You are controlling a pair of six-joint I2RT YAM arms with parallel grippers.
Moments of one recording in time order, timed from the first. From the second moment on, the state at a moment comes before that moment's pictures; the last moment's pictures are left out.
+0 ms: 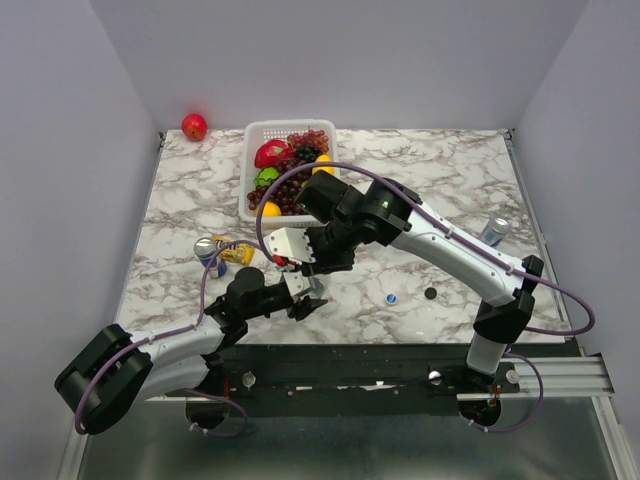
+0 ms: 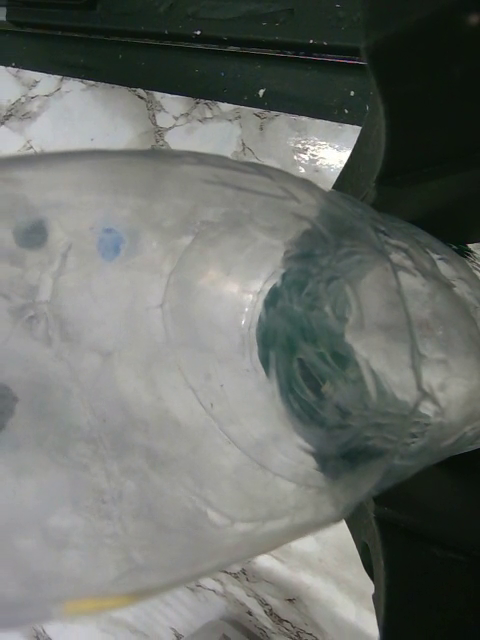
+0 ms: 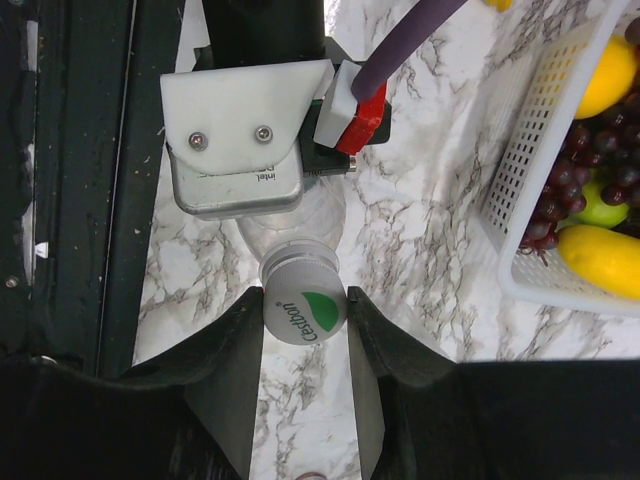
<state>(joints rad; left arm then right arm) -0.75 1.05 0.17 0.66 0.45 0.18 1.10 1.79 2.07 -1.36 -0.17 -0.78</state>
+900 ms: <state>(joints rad) -0.75 1.05 0.17 0.67 0.42 0.17 1.06 1.79 2.08 -1.35 -0.18 -0.70</state>
